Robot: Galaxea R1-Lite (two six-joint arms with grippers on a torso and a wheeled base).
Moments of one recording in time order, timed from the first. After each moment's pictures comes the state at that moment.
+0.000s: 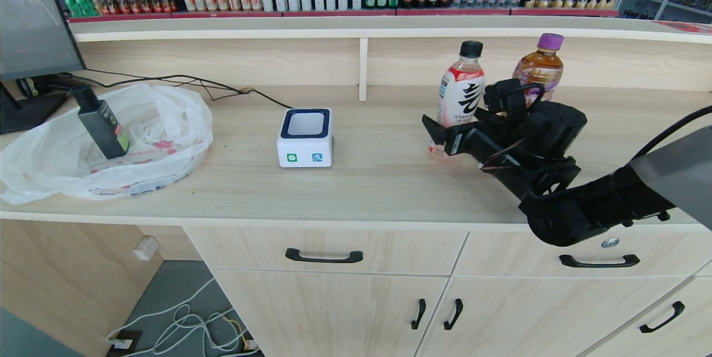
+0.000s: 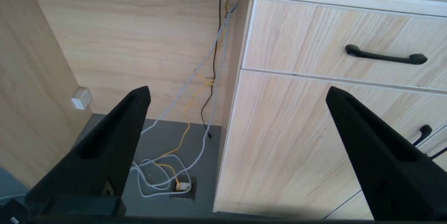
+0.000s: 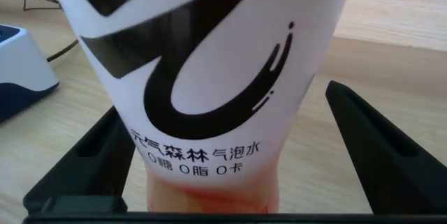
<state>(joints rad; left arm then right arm) 0.00 0.00 0.00 0.00 0.00 -0.02 0.34 2.11 -1.14 -1.20 0.02 -0.08</state>
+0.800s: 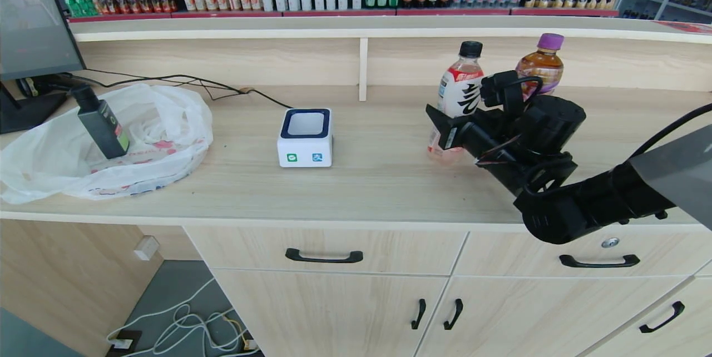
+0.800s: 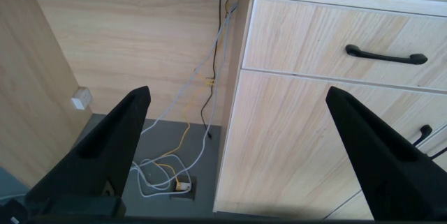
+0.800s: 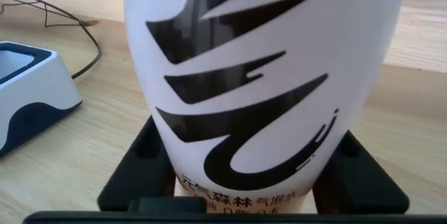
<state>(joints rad) 0.00 0.00 0.00 0.00 0.00 -0.02 0.37 2.10 -1.16 -1.21 0.02 -0.08</state>
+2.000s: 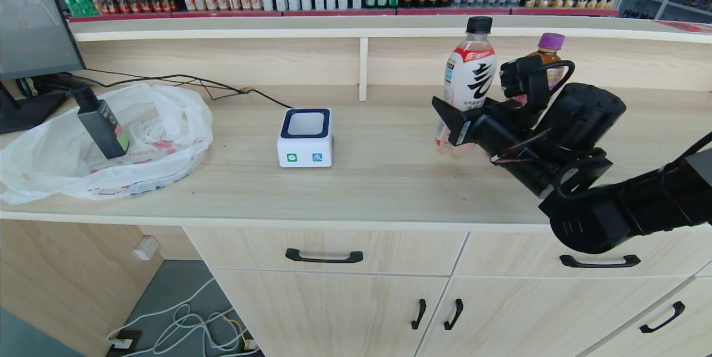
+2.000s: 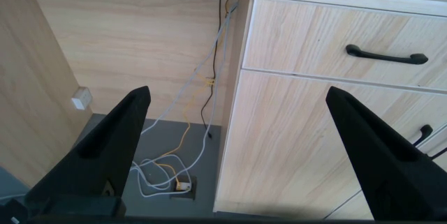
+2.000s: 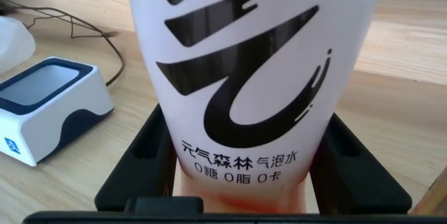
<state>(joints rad) 0.00 0.00 0.00 0.00 0.00 -0.01 0.40 1.96 -1.05 -1.21 0.02 -0.08</state>
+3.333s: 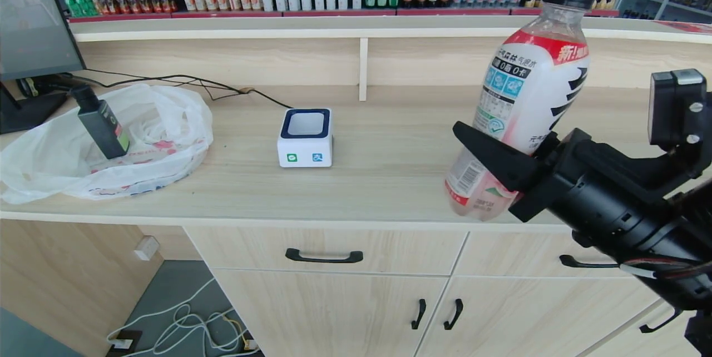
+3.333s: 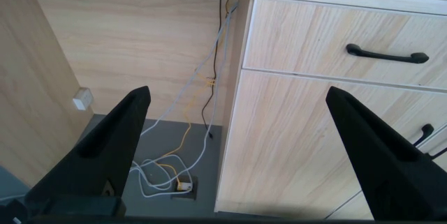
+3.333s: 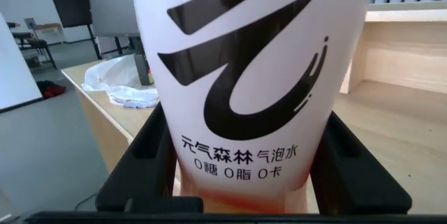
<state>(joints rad) 0.00 0.00 0.00 0.00 0.00 -0.01 0.62 1.57 -0.50 -1.49 0.20 0.07</state>
